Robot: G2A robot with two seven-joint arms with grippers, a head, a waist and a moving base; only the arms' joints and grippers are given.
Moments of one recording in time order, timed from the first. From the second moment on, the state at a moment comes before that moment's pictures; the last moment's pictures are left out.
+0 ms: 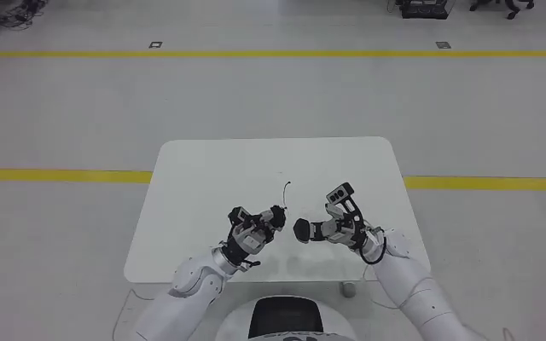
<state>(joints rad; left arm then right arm) 1.64 -1.16 -1.03 -1.65 -1.01 -0.25 -0.69 -1.40 -1.26 1.15 -1.19 0.95 -0.34 1.39</state>
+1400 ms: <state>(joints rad) 1.61 -1.19 -0.99 -1.60 -1.24 -0.24 -0.81 -1.44 -1.32 1.23 -1.26 0.91 -0.34 1.39</state>
